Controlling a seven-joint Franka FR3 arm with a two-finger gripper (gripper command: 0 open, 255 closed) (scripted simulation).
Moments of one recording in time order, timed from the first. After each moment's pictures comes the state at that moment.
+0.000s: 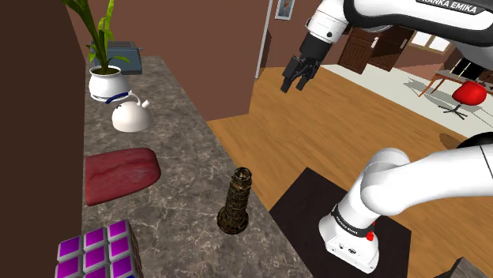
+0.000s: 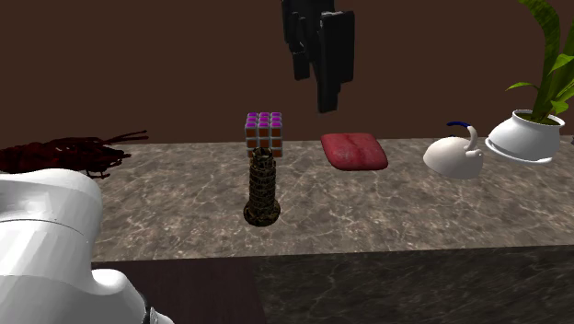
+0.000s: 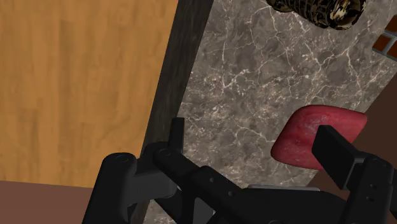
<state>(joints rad) 0.02 -0.75 -0.03 -2.29 0.10 1.71 0.10</state>
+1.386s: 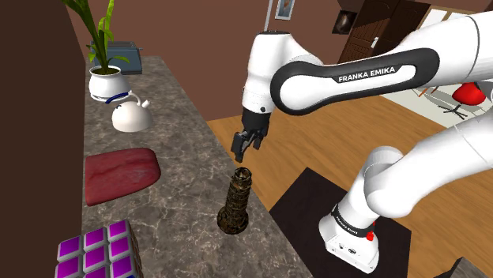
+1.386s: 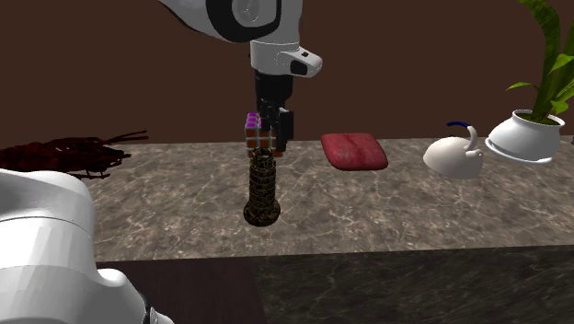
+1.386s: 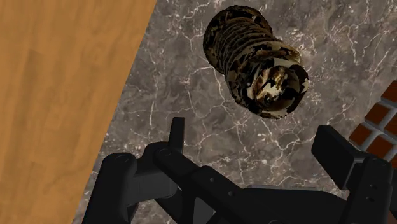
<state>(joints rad) 0.17 -0.45 0.28 -2.45 0.21 2.00 0.29</state>
